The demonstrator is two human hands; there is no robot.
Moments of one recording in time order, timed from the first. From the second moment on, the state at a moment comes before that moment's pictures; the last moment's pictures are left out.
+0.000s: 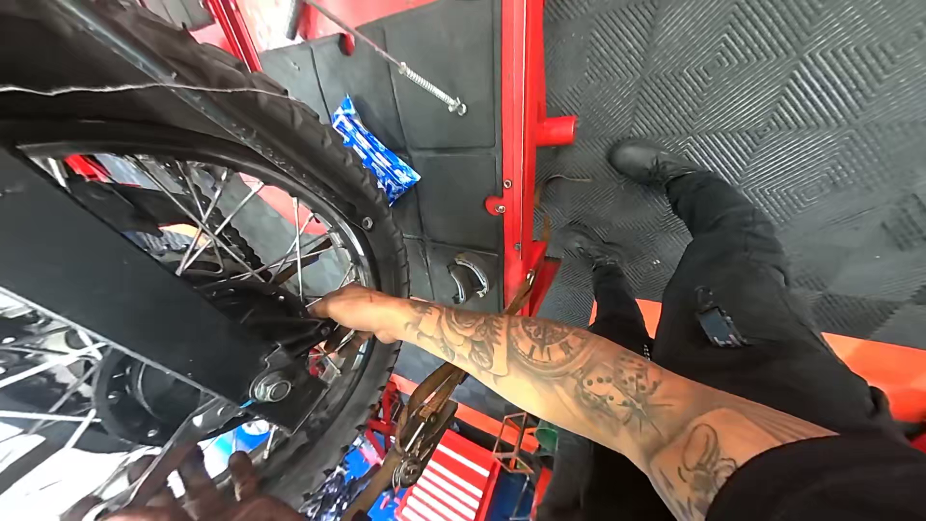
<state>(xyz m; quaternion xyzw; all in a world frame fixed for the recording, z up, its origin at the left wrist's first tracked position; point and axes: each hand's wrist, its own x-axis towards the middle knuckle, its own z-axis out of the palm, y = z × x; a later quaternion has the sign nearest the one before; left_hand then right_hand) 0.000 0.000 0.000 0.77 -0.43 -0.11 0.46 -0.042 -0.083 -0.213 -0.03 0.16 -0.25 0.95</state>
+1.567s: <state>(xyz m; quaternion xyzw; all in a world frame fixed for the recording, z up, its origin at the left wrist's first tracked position) 0.012 -0.004 0.006 0.74 -0.50 -0.14 0.43 -0.038 -0.044 -0.204 0.12 0.08 -0.40 0.90</state>
